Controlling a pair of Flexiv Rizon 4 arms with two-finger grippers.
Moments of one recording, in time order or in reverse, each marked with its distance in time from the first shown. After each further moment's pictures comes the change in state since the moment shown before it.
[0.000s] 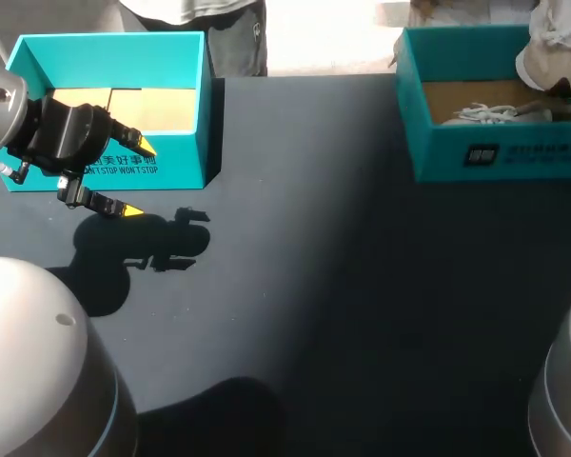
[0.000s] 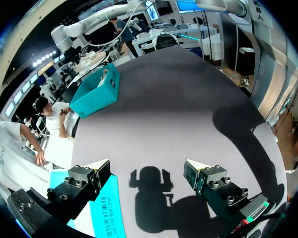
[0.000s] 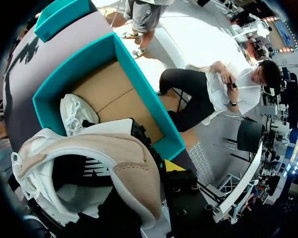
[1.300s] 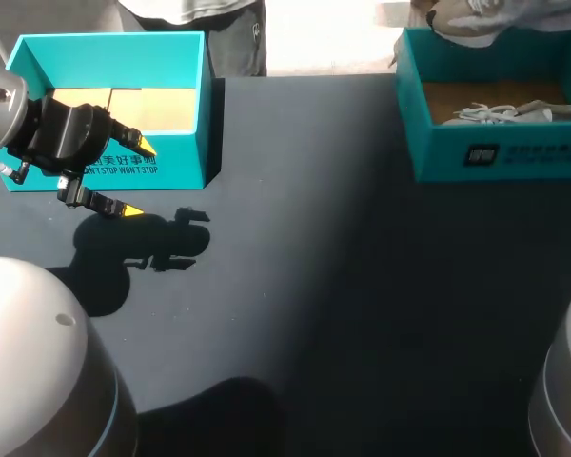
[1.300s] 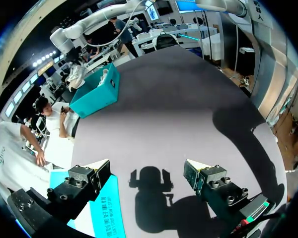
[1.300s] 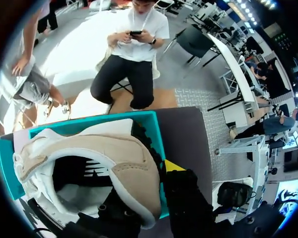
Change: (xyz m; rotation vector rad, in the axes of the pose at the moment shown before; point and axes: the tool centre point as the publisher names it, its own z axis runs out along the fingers) left arm 0.000 0.000 0.000 0.000 0.000 0.000; right arm 0.005 -0.026 0.018 0.117 -0.105 1.127
